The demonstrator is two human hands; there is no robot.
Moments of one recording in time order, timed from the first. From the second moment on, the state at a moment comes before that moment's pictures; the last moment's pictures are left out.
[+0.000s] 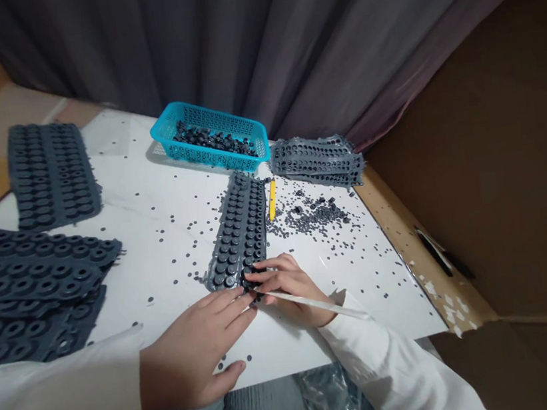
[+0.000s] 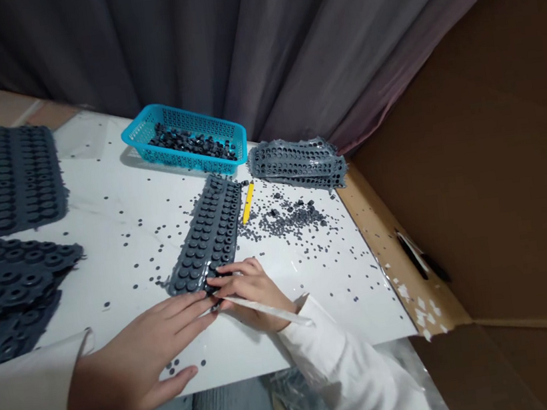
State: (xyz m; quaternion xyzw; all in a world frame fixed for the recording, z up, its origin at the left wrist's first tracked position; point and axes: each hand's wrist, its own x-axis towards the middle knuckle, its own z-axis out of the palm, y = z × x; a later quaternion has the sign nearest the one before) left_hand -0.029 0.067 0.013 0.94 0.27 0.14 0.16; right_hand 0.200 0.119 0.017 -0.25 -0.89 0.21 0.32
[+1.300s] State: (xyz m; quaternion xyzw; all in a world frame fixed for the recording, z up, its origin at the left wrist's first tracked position) left_hand -0.031 0.066 0.012 0.94 0.27 0.14 0.17; right_hand 0.201 0.120 0.014 -0.29 -0.85 0.27 0.34
